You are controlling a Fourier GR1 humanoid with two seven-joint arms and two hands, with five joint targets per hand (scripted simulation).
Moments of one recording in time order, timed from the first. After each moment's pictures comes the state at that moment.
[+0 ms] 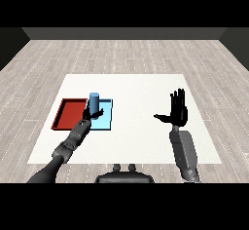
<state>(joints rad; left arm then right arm) -0.83 0.17 -0.22 -0.12 0.25 0.53 -0.13 -0.25 -0.16 -0.05 -1.51 -0.44 -0.12 -0.28</state>
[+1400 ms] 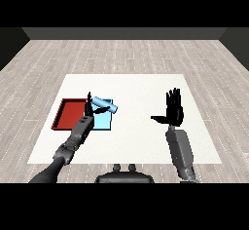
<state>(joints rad) -0.80 0.15 -0.10 -0.33 0.30 0.56 -0.54 -0.27 -0.12 -0.04 -1.49 -0.44 -0.05 -0.33</state>
